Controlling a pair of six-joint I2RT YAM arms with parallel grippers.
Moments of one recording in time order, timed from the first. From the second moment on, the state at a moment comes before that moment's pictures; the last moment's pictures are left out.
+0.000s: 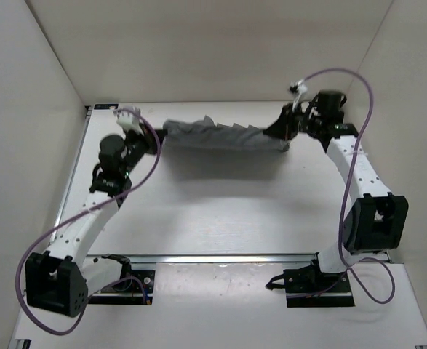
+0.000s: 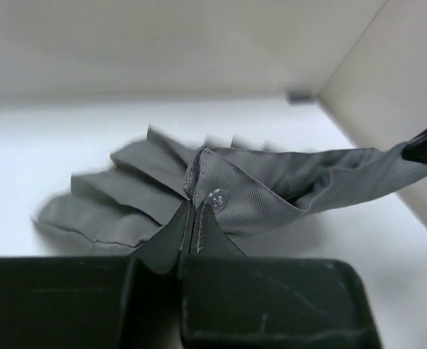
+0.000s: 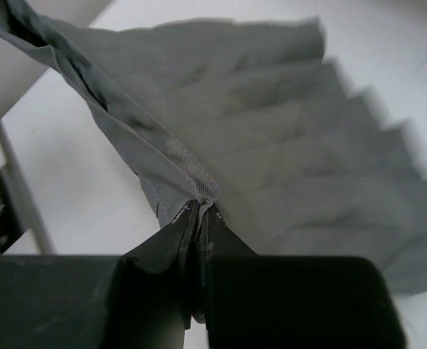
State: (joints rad) left arm -0.23 1.16 0.93 0.30 0.25 -0.31; right arm 0.04 1.59 1.52 -0.37 -0.91 -0.04
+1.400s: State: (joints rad) left arm -0.32 1.15 0.57 0.18 0.08 -0.49; right arm 0.02 1.43 0.90 -0.25 -0.76 0.15
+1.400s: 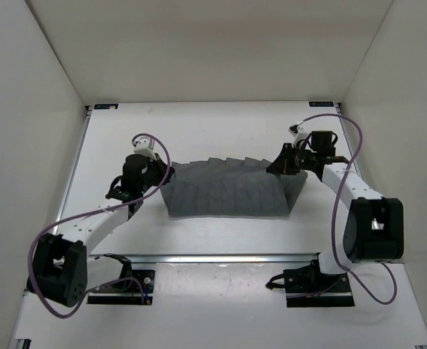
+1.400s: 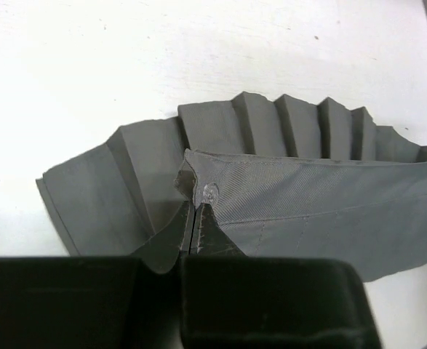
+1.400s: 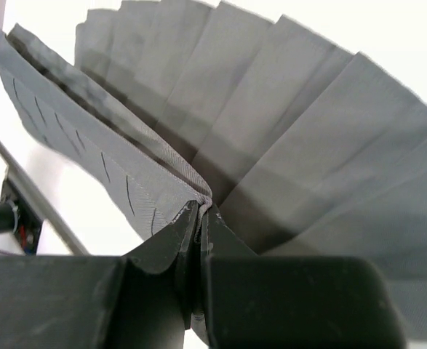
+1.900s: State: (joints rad) left arm -0.30 1.55 0.82 0.28 0.05 -0.46; right arm 0.02 1.82 1.18 -0.14 -0.71 0.15
